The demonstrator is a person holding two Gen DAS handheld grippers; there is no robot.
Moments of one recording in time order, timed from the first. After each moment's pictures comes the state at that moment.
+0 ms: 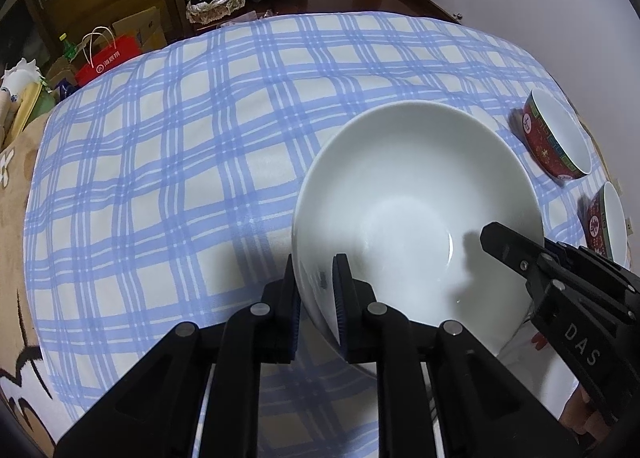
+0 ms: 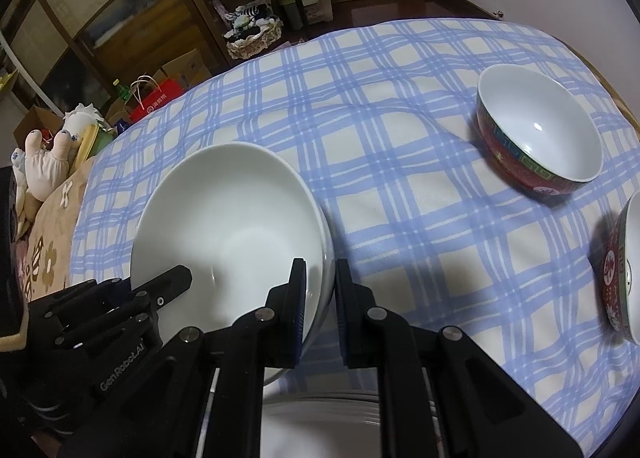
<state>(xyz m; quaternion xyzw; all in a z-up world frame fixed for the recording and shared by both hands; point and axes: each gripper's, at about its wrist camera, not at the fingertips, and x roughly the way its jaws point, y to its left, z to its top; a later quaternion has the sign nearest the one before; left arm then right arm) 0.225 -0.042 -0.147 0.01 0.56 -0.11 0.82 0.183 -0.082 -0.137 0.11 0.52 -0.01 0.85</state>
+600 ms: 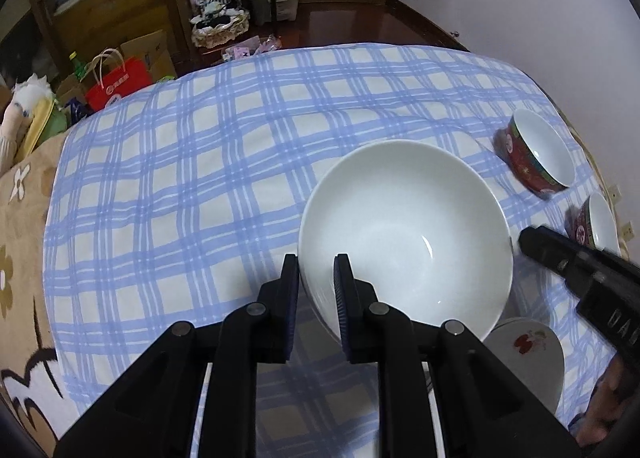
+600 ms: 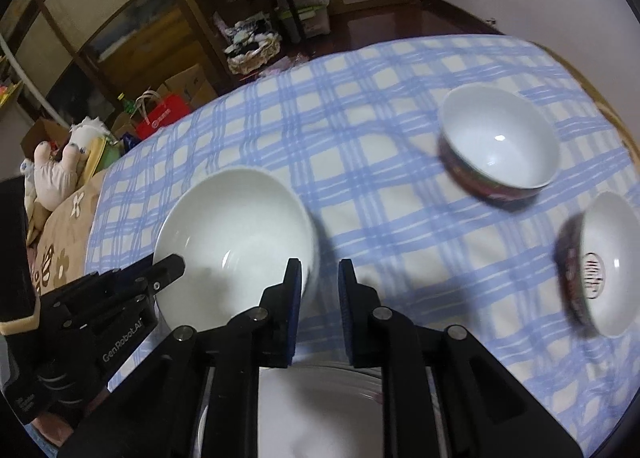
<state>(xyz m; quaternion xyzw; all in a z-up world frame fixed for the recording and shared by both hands) 0.214 -0.047 -0.117 0.02 0.53 -0.11 0.84 0.162 -0.105 -0.099 0.13 0.50 -0.03 0.86</state>
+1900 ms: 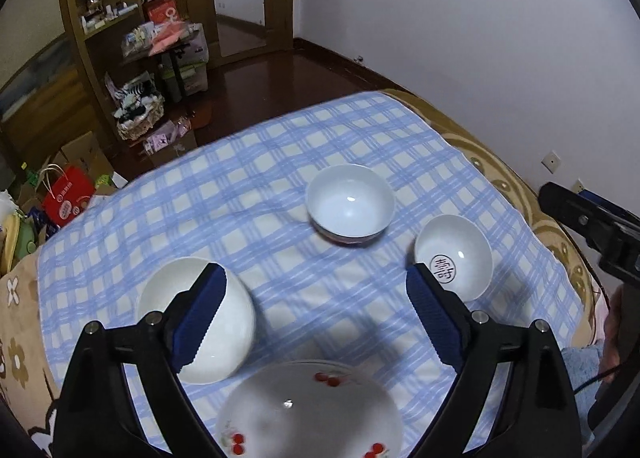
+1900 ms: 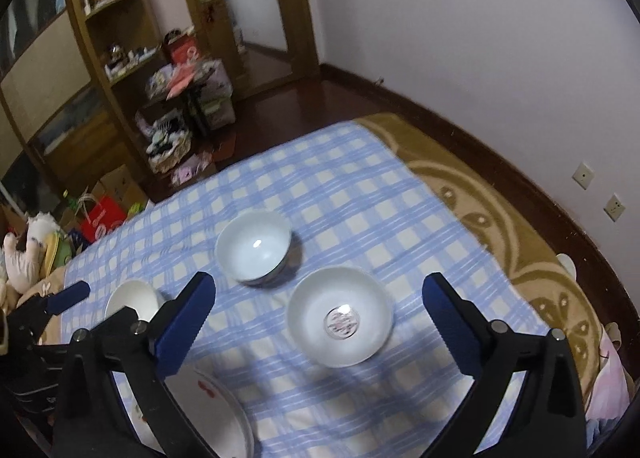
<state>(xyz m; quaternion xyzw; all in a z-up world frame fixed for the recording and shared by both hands) 0.163 -0.220 0.001 0.08 0.45 -0.23 0.86 0.052 -0.281 0.037 0.13 0.38 -0.18 0.90</state>
